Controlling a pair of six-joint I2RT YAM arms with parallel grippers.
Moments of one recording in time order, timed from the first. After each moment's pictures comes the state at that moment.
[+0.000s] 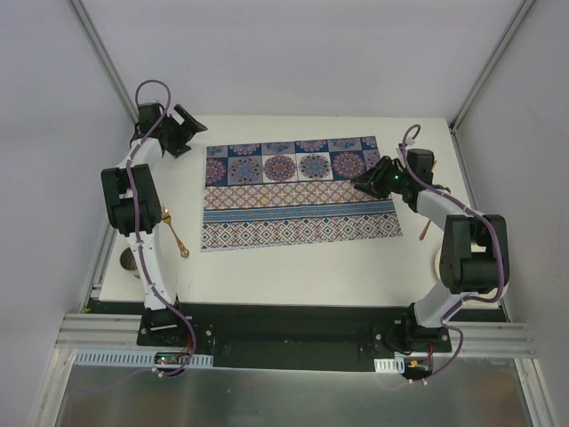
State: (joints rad) left arm 0.17 2.23 1.77 -0.17 0.42 -0.74; right arm 0.04 1.66 0.97 0.04 -0.62 0.79
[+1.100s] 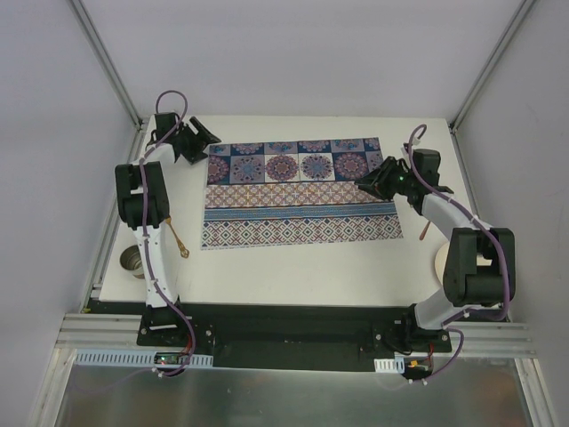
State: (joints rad) left arm 0.12 2.35 1.78 -0.12 0.49 -0.74; right arm 0.03 1.56 0.95 -0.04 -0.61 0.76
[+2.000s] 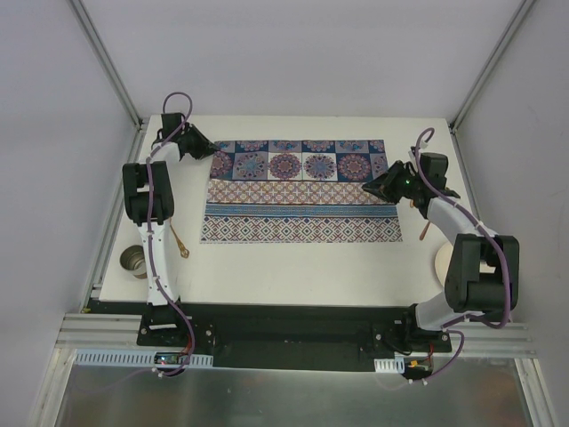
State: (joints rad) left arm 0.10 2.45 1.89 -0.17 0.51 -0.76; right arm -0.02 1.51 0.92 -0.08 -0.61 0.73
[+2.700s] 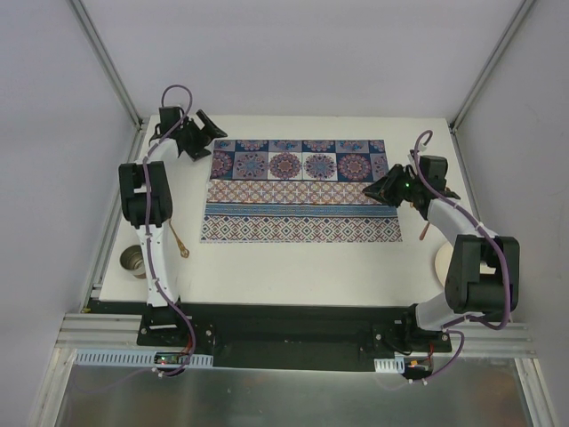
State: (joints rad) left arm 0.10 2.40 1.89 -0.17 0.51 -0.74; right arm -0.02 1.51 0.90 -0.11 -0.59 0.68
